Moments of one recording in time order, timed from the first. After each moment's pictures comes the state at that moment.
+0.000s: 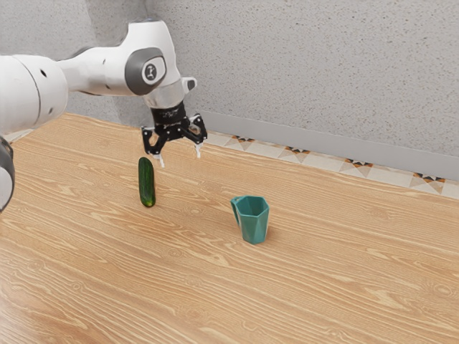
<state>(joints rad) -0.12 0.36 0.15 -1.49 -0.14 1.80 -0.71</state>
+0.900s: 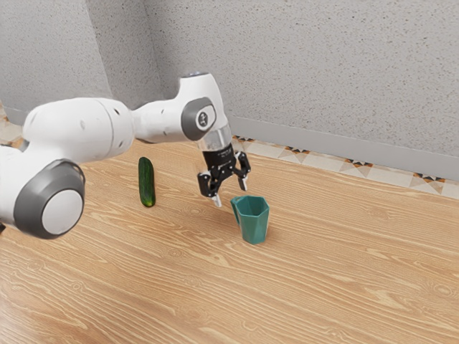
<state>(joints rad) -0.16 0.72 0.10 -1.28 -0.31 1.92 -1.20</state>
